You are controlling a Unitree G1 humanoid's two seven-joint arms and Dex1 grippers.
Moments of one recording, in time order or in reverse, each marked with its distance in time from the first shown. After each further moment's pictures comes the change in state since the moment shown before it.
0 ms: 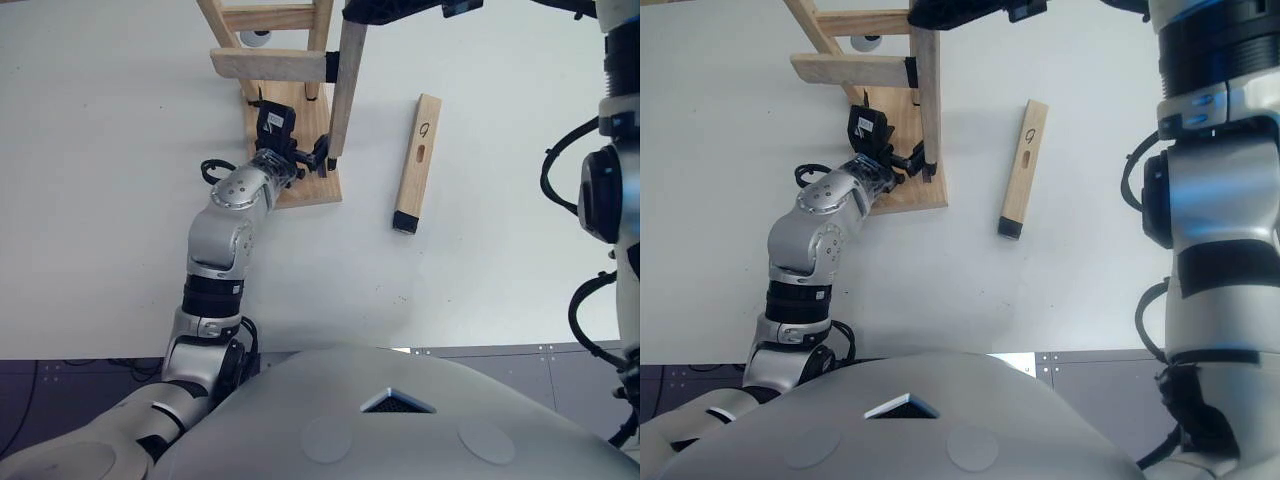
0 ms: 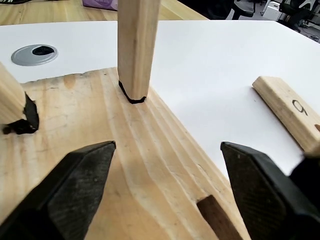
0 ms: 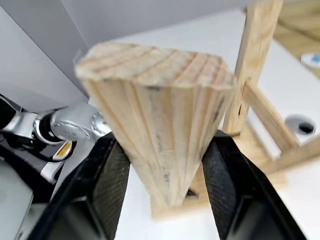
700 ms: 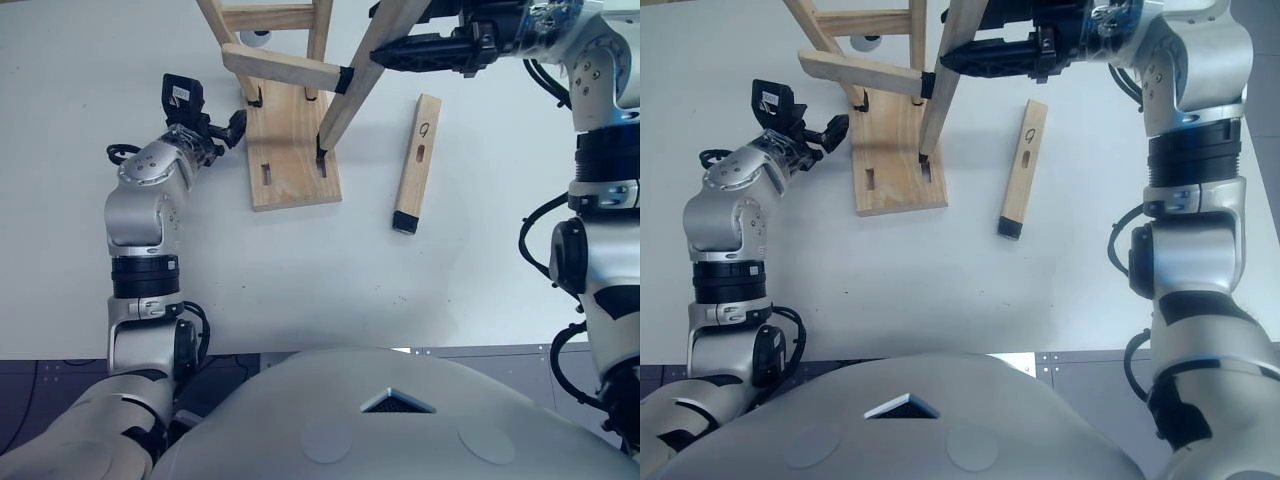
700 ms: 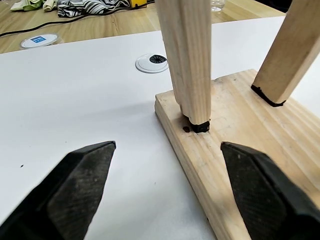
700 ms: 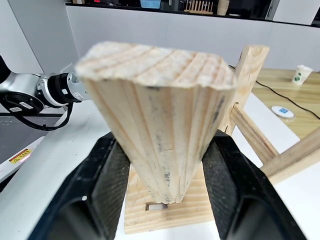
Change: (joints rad) left arm -0.080 0.227 0.191 0.153 0.000 -0.039 -0.103; right arm 0.325 -0.002 -0.118 -0.175 0.003 -0.314 -0.022
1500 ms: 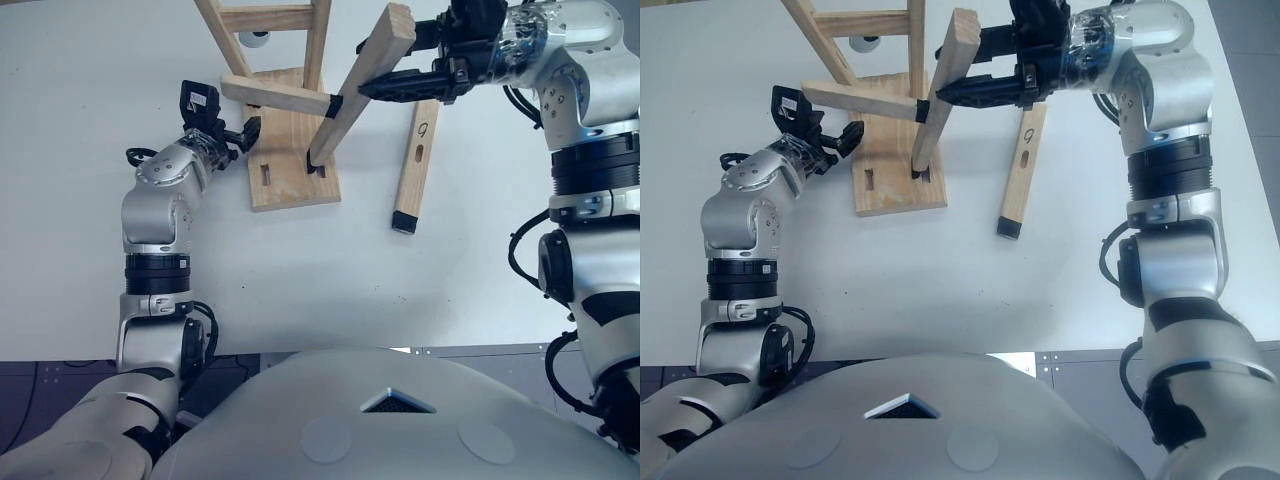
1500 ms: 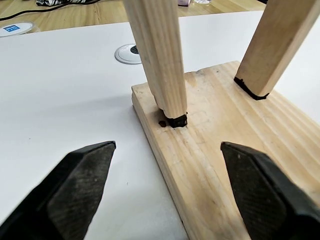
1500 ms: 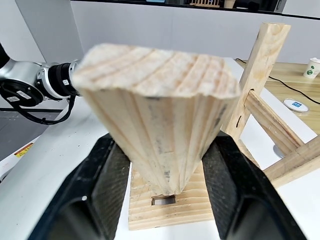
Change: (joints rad) left arm -0.007 -0.035 -0.029 0.040 0.001 -0.012 -0.001; right arm 0.047 0.030 0.049 0.042 -0.020 -0.099 0.024
